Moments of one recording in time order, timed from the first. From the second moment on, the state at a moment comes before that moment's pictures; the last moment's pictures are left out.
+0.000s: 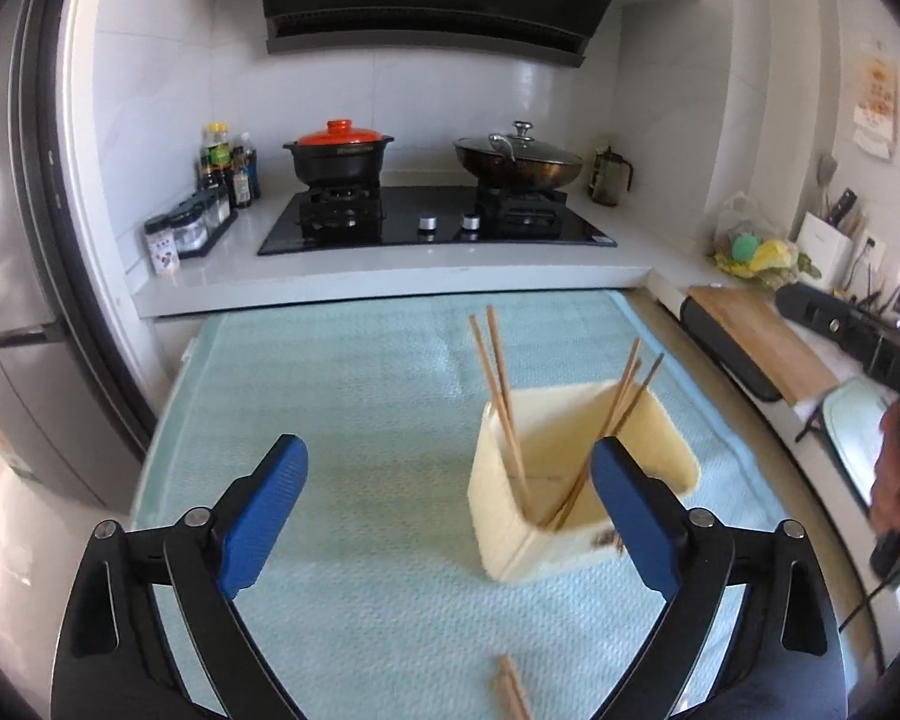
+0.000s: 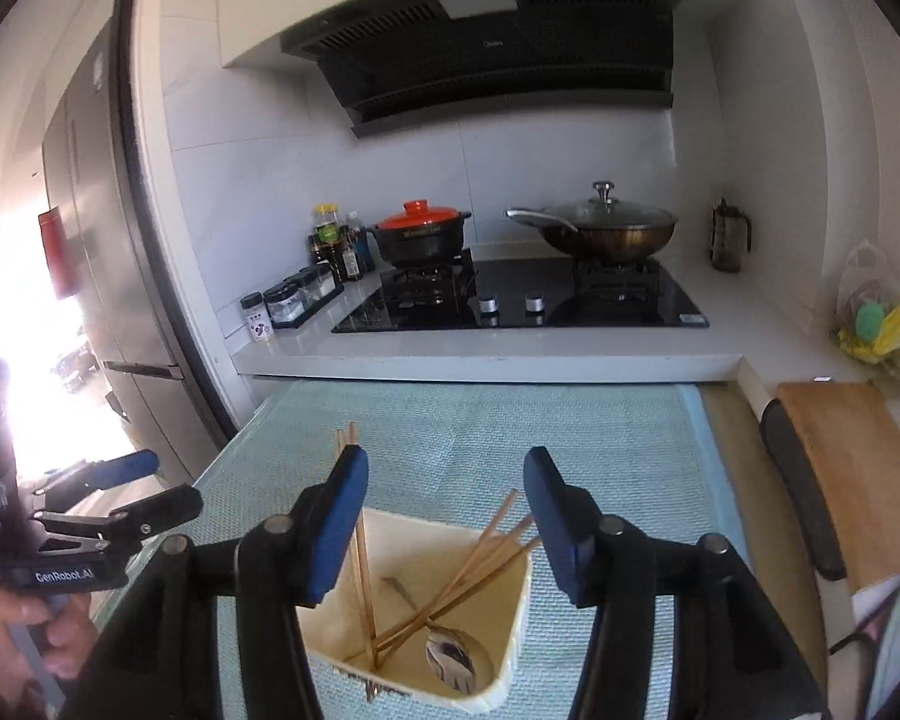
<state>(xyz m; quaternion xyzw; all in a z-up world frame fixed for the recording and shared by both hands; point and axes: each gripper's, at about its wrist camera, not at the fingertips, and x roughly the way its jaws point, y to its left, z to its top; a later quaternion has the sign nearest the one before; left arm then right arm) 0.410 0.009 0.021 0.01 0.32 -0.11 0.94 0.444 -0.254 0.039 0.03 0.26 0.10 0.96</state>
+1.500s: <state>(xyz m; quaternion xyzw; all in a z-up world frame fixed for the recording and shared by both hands) 0.164 0.039 -0.145 -0.02 0.42 0.01 0.91 0.108 -0.241 -0.147 0.01 0.37 -0.03 0.93</state>
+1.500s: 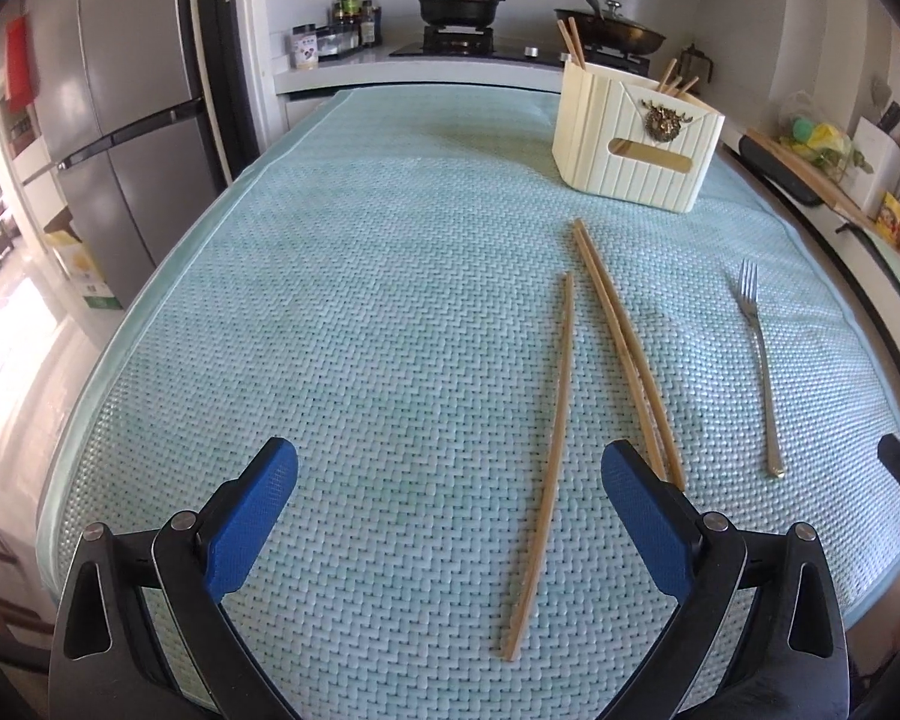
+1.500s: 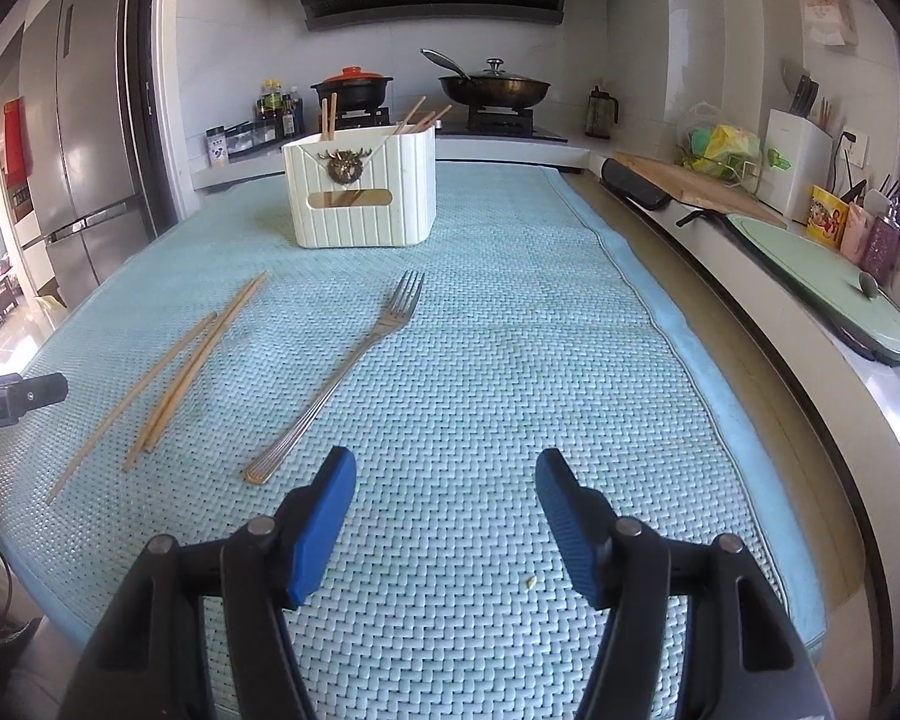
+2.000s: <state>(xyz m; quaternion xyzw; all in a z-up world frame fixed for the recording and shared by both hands) 0.193 0.037 -0.157 0.00 0.45 -0.03 0.89 0.143 -0.229 -0.149 0.03 0.39 0.01 0.92</state>
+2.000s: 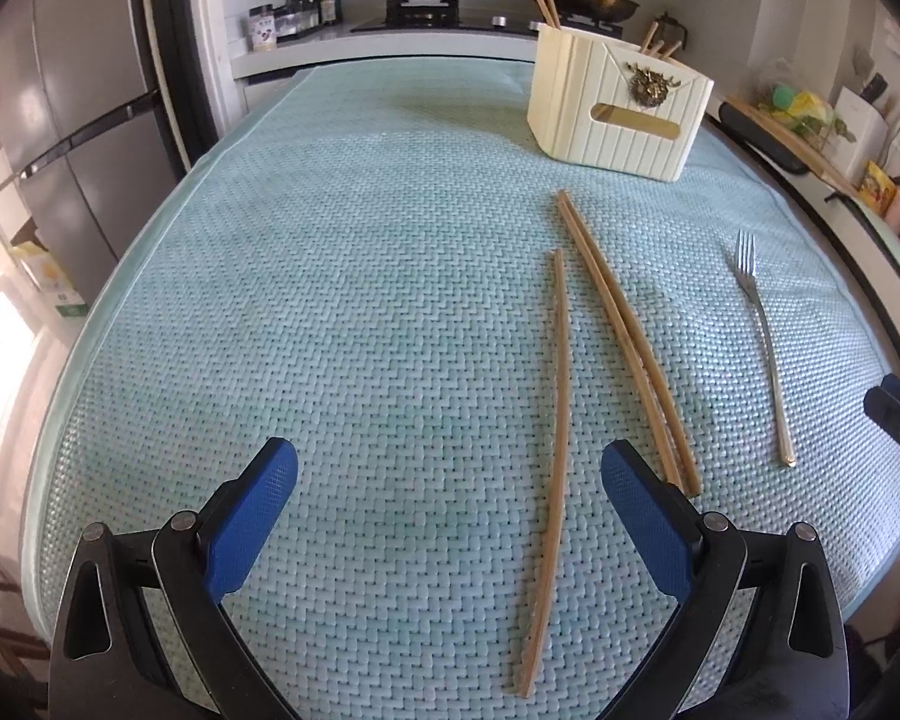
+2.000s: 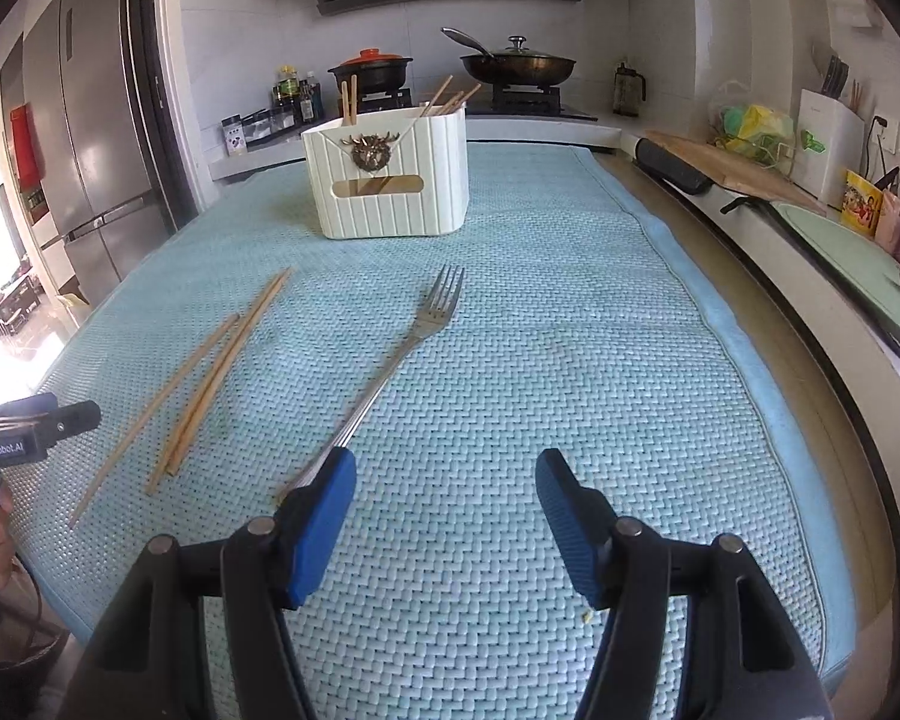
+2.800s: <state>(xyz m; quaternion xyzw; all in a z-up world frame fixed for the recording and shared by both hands) 0.293 0.020 -0.186 0.03 0.50 -0.05 0.87 0.213 -0.232 -0.169 0.09 0.45 0.04 0.89</state>
